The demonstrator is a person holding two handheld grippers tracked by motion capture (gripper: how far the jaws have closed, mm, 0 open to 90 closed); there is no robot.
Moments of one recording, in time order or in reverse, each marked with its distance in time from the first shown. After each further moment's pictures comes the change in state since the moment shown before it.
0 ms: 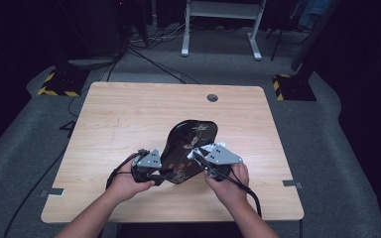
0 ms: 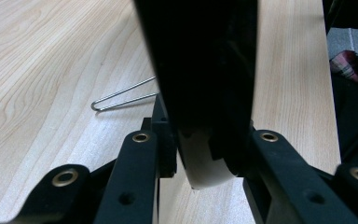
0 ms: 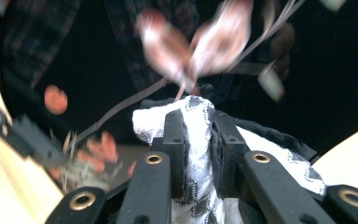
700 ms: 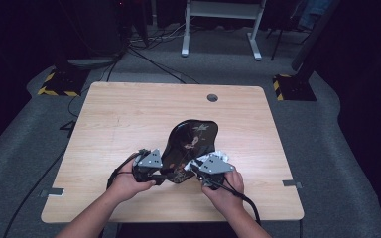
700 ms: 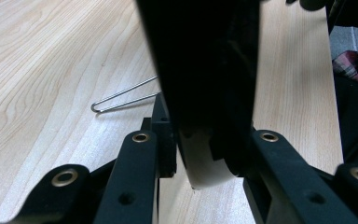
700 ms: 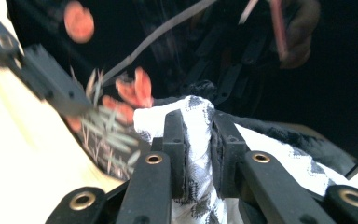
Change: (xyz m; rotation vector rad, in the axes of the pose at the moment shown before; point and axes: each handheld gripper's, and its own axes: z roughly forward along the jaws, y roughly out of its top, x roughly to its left) left arm 0.000 0.001 0.001 0.002 0.001 -0.001; right arm 0.017 -0.027 0.013 0.077 0.043 -0.017
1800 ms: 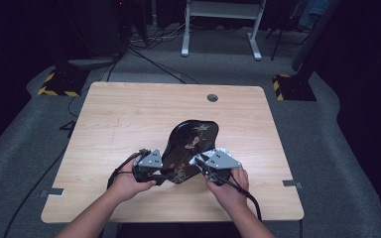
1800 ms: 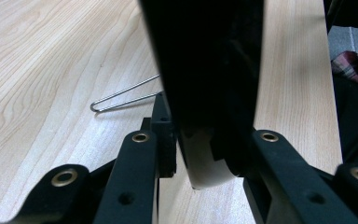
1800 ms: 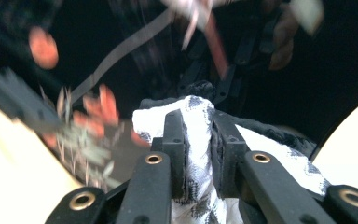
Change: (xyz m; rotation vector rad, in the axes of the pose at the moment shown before) left arm 0.000 0.000 0.001 0.000 -0.002 0.002; right arm -0.015 0.002 -0.007 -0.029 -0.042 0.039
